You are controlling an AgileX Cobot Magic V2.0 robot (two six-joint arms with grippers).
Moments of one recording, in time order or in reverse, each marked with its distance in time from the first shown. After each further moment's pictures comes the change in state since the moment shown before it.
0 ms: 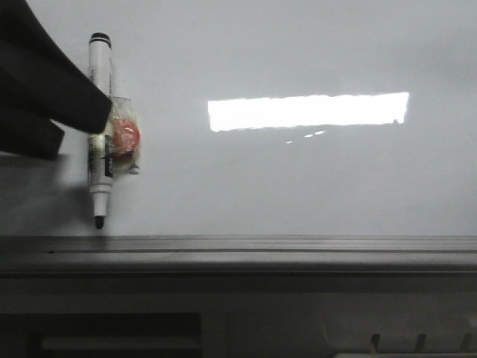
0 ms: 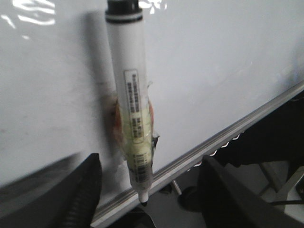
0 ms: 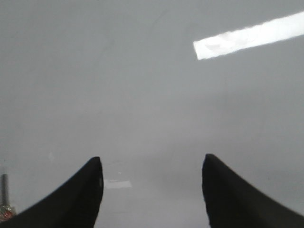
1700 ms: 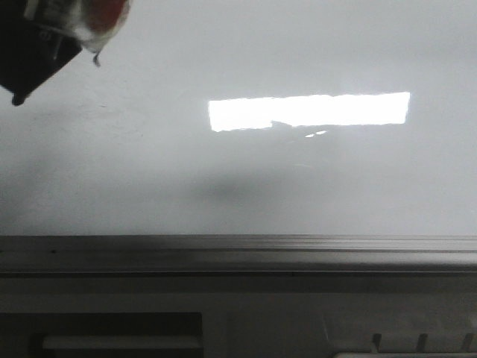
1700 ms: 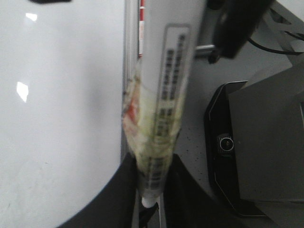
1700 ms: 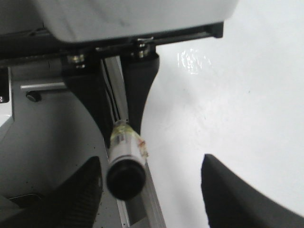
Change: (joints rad) left arm -0.157 0.036 -0.396 0.460 0.546 0.611; right arm 0.792 0.675 -0.548 -0.059 0.306 -0.580
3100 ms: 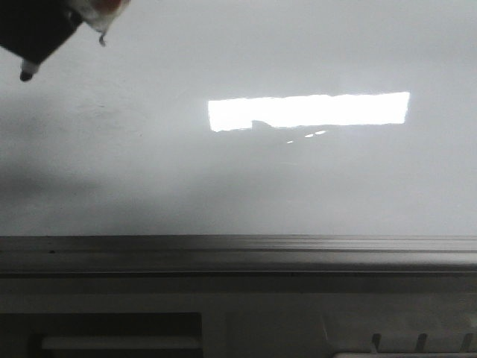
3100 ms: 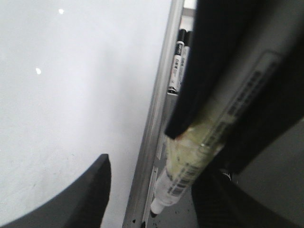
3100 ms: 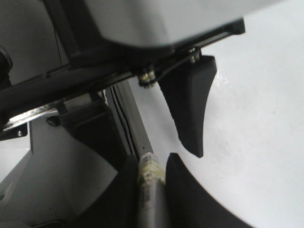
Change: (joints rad) left arm -0.004 -0.050 0.000 0.008 -0.122 -0.271; right arm -0.011 0.073 -0.008 0.117 -0.115 -0.002
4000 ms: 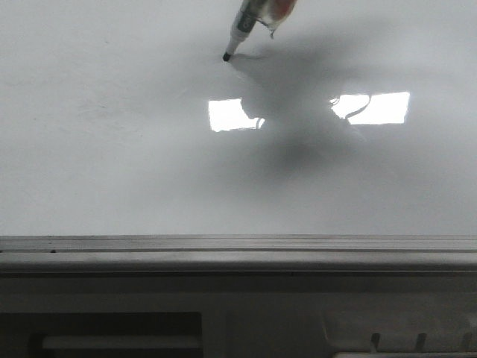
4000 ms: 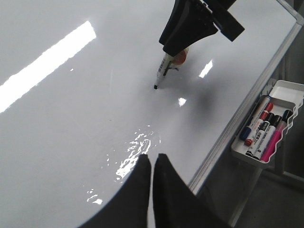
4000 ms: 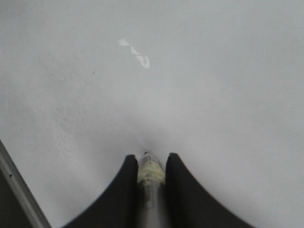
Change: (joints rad) left arm 0.033 -0.680 0.191 0.249 -0.112 -0.365; right arm -0.406 0.042 0.000 0.016 -0.023 0.002
